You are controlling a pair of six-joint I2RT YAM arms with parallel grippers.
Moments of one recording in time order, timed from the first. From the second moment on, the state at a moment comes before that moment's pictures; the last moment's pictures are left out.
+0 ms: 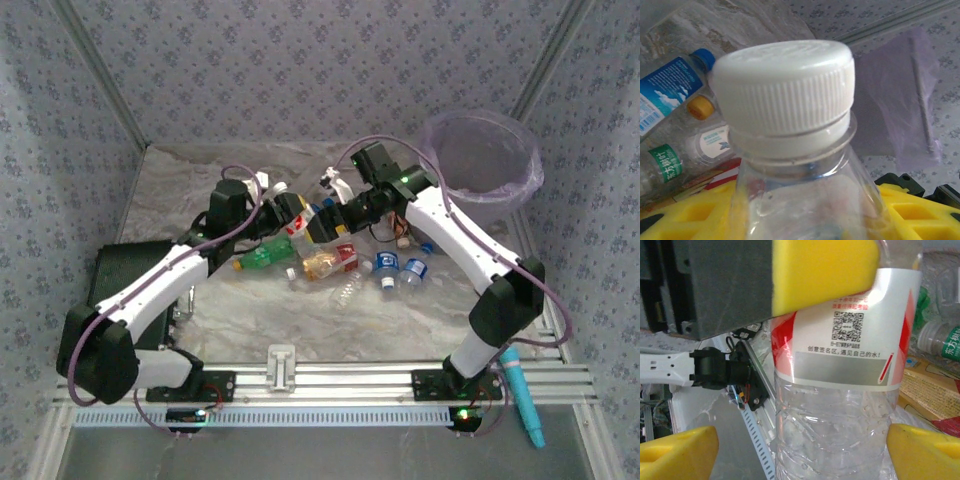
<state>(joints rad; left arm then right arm) -0.51 1.30 0.93 -0.03 0.39 -1.01 0.58 1.65 1.61 -0.97 -0.73 0.10</state>
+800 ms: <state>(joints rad) -0.51 1.34 0.93 0.14 0.40 -1.09 0.59 1.72 1.59 -0.86 -0.72 0.16</state>
